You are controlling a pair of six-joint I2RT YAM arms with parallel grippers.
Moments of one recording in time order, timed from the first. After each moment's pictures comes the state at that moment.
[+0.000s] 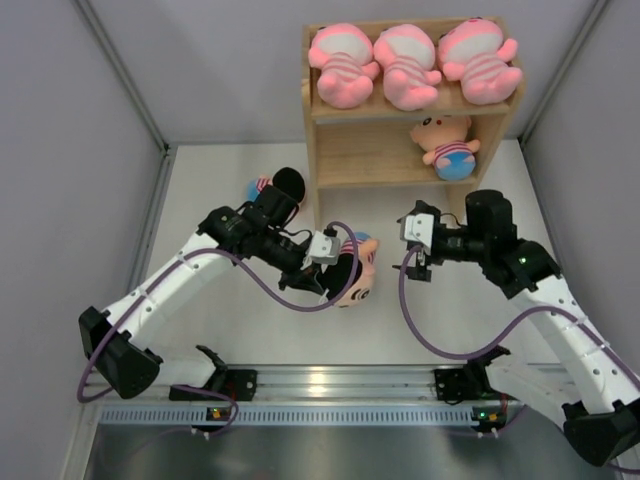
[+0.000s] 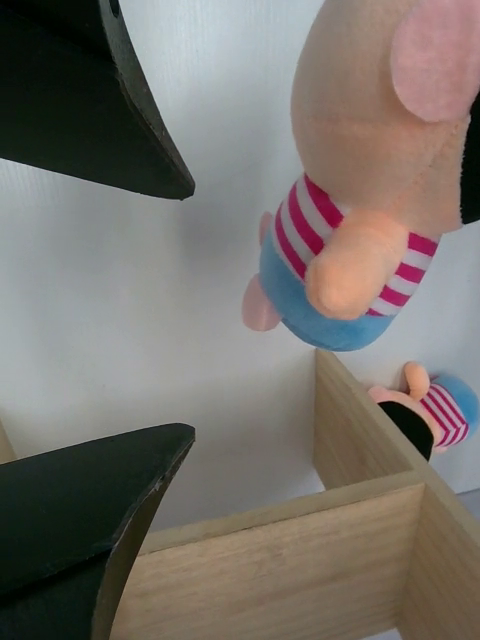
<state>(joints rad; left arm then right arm) -0.69 1.32 1.31 -1.05 0.86 0.78 0.42 0.90 1.02 -0.64 -0.70 -0.86</state>
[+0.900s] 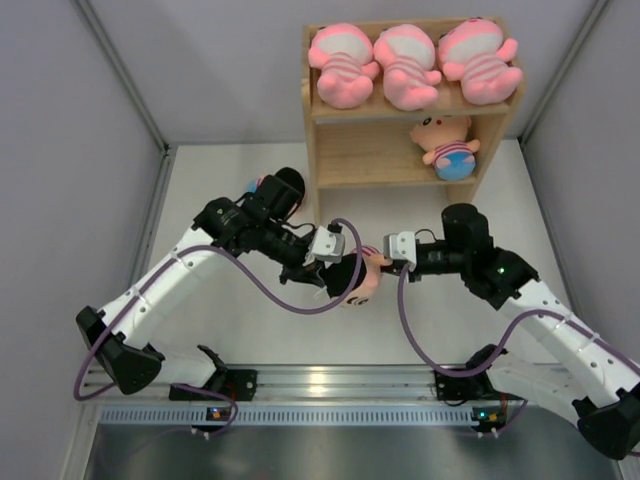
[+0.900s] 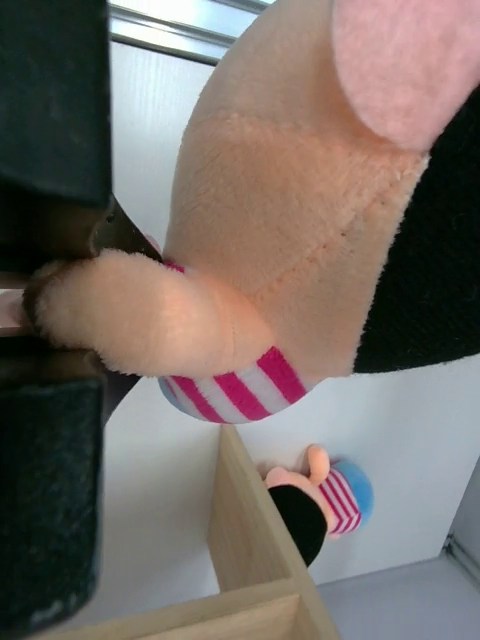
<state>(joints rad) -0.73 1.34 1.46 -1.14 0.82 0.81 0.61 0.95 0.92 -0.47 -0.78 -0.80</state>
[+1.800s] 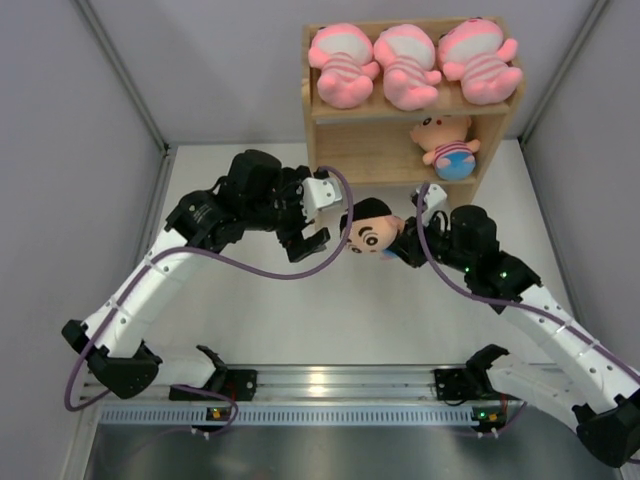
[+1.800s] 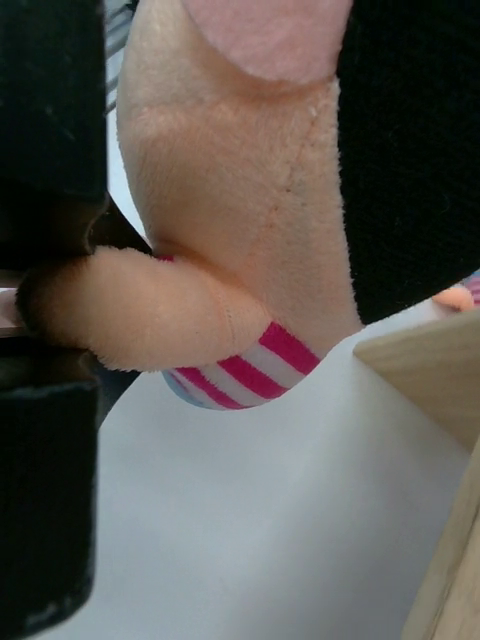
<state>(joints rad) -0.72 1.32 1.63 -0.96 0.34 0.50 0.58 0.90 0.85 -0.33 -0.27 0.08</state>
